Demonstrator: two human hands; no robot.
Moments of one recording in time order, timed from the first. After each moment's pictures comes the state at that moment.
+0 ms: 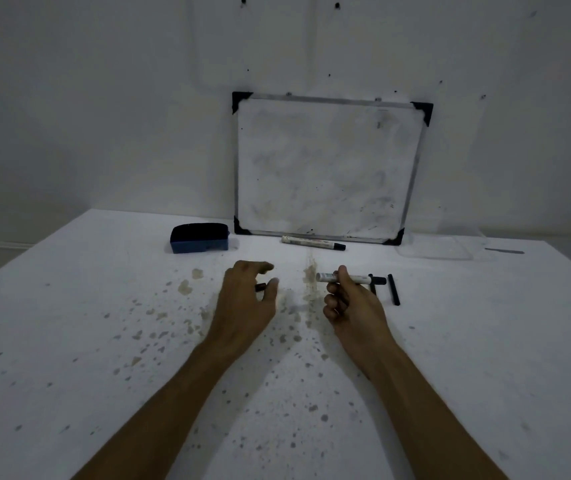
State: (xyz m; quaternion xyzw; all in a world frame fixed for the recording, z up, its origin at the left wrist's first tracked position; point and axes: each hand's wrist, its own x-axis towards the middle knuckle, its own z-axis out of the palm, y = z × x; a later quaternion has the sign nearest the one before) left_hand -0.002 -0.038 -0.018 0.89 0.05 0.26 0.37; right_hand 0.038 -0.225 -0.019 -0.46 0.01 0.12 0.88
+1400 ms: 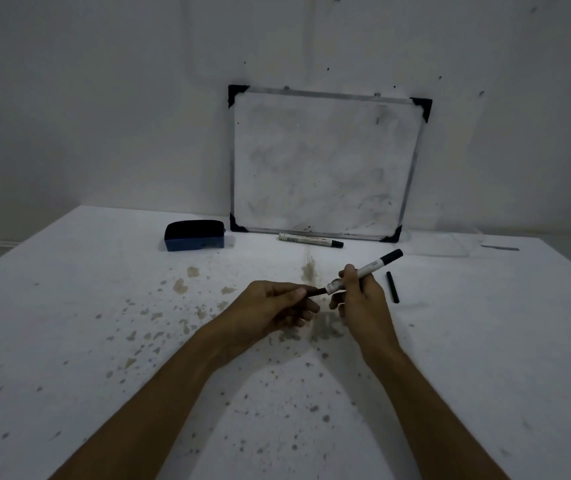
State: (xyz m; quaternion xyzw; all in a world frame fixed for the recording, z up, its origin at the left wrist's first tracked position) left_hand -0.001 -0.042 -0.013 0.64 -0.05 -0.09 0.76; right_hand 0.031 -0.226 -0.016 -0.73 -0.02 -0.05 0.68
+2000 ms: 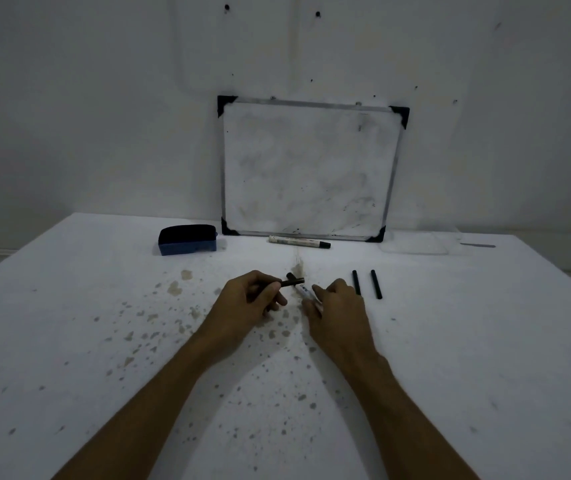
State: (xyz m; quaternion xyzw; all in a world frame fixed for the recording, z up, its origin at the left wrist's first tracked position) left_hand -0.007 -0.034 -0.022 0.79 -0.06 0.11 0.60; right_hand 0.016 -0.230 -0.024 -0.96 -0.14 -0.14 0.21
